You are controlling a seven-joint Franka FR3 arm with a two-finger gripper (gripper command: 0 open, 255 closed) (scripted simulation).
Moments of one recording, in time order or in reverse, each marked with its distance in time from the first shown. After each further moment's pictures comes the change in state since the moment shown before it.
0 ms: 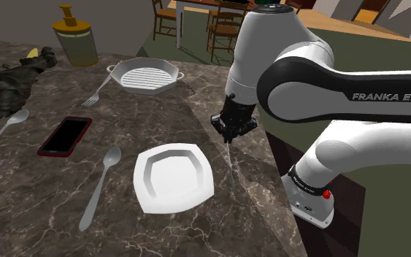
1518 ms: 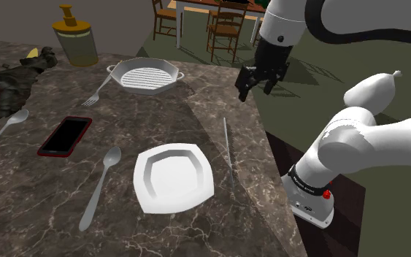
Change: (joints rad) arm 0.067 -0.070 -0.388 0.134 -0.319 -0.248 -0.560
